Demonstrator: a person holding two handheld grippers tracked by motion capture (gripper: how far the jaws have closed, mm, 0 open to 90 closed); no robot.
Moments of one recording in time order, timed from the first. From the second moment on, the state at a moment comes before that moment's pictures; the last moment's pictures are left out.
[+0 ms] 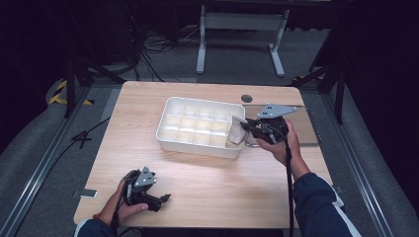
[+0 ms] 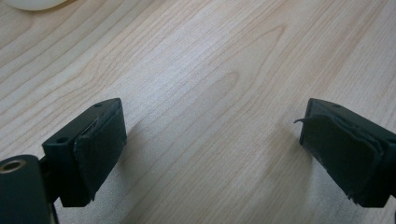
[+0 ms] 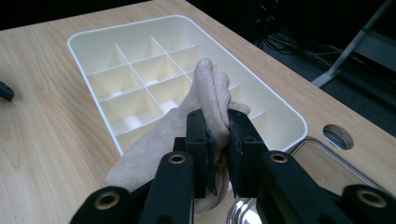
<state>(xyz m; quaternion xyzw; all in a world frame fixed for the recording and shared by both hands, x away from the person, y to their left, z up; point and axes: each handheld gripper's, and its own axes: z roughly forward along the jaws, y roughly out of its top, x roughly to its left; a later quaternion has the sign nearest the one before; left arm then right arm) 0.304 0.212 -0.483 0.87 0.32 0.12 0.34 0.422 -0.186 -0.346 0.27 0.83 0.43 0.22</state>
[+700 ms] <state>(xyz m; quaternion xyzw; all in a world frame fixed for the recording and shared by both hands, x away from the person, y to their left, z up) 0.304 0.212 -0.484 0.87 0.32 0.12 0.34 0.444 -0.164 -0.376 0.27 0.86 0.34 0.25</state>
